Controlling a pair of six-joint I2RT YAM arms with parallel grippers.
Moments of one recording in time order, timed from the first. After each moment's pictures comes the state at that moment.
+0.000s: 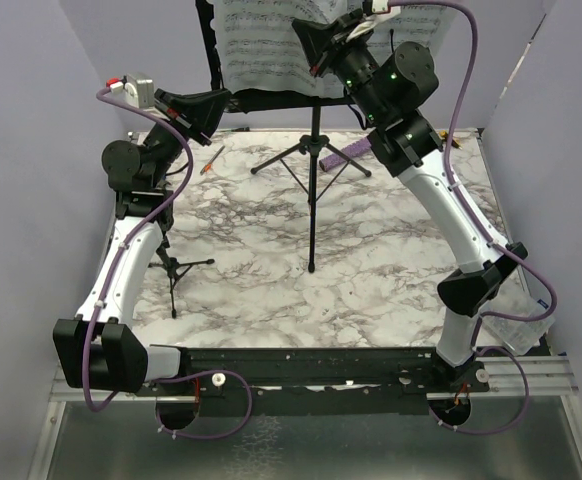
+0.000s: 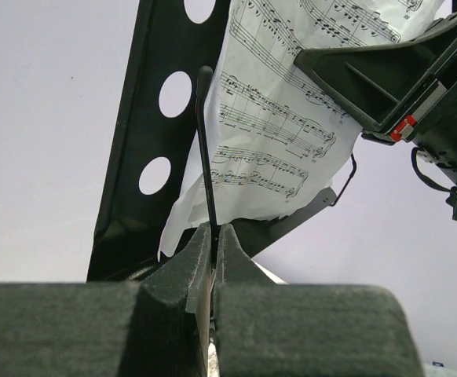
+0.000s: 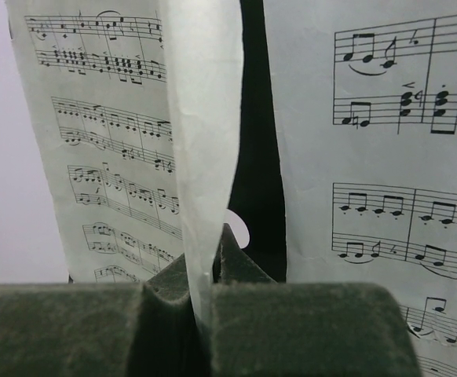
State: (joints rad) left arm -0.09 1.29 1.21 0.72 0.57 -0.63; right arm 0.64 1.87 2.28 0.06 -0.06 0.10
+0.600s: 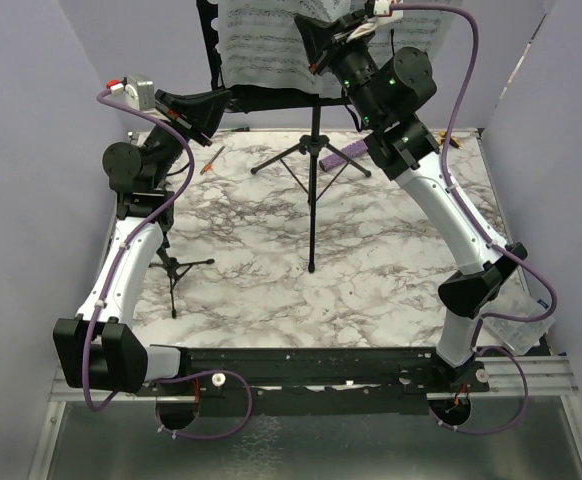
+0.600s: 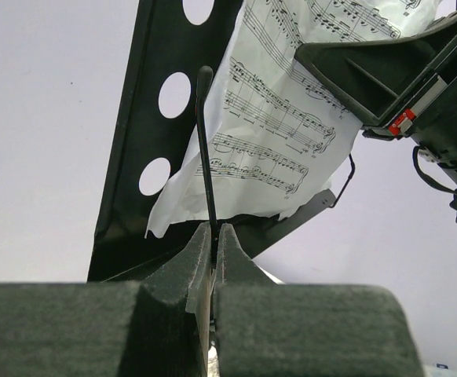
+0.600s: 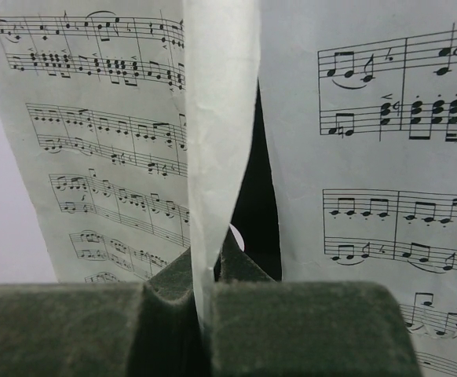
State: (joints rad) left arm -0.09 1.29 1.20 0.75 0.56 -0.62; right arm 0.66 1.85 2.24 0.14 0.02 0.09
